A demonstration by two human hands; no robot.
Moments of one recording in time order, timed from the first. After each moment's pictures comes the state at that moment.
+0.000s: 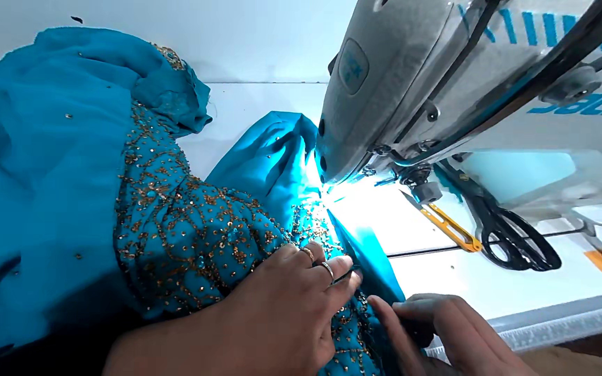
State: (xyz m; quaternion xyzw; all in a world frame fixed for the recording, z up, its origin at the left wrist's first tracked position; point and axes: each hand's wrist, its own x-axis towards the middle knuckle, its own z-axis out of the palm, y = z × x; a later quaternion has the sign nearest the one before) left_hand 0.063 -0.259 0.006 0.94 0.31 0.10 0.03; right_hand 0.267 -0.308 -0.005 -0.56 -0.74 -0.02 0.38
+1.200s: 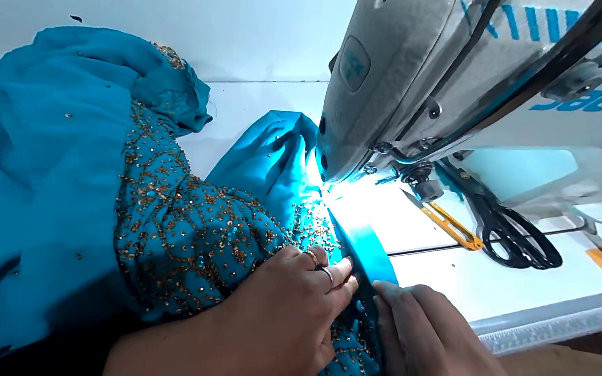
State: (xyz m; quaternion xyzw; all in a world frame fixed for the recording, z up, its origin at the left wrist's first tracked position) left_hand 0.062 -0.261 0.004 0.95 0.30 0.12 0.02; right_hand 0.247 -0.311 0.017 -0.58 -0.79 -0.08 0.21
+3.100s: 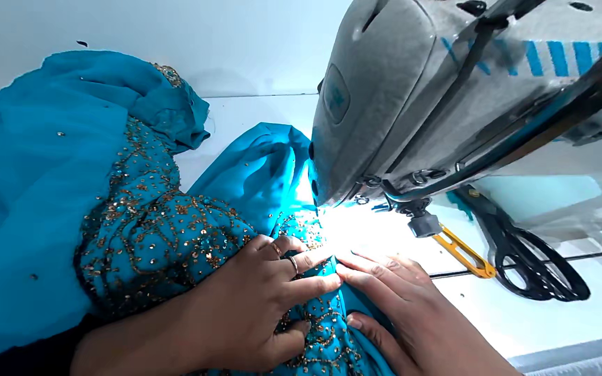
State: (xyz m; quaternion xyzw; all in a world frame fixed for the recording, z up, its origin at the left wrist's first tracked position) left_hand 0.034 -0.229 -0.002 0.94 0.32 0.09 0.05; right_hand 0.303 -0.231 -0.029 -0.35 -0.91 0.06 0.21
